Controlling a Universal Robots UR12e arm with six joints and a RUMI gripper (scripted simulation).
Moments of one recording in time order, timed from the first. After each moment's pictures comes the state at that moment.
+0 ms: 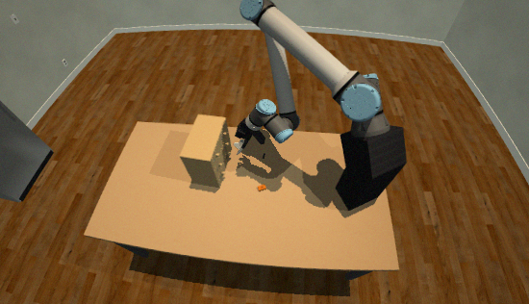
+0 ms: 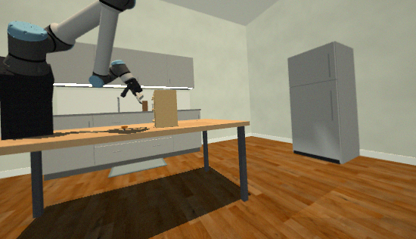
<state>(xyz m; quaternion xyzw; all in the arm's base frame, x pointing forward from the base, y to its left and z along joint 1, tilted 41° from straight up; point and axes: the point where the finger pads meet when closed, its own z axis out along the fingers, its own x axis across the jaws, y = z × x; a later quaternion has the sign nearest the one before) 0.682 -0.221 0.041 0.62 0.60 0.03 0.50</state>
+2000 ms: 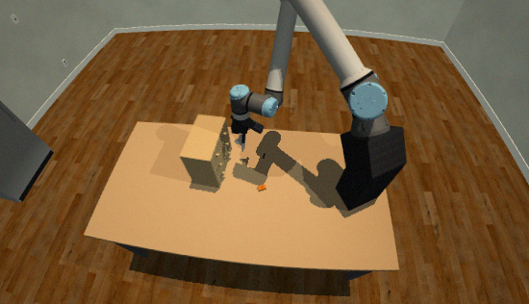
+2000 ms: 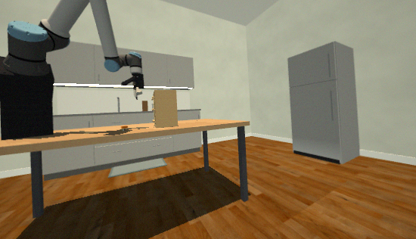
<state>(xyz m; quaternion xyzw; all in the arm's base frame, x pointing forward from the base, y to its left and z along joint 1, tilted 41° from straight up) 0.637 -0.192 0.058 0.72 0.59 -0.11 0.34</state>
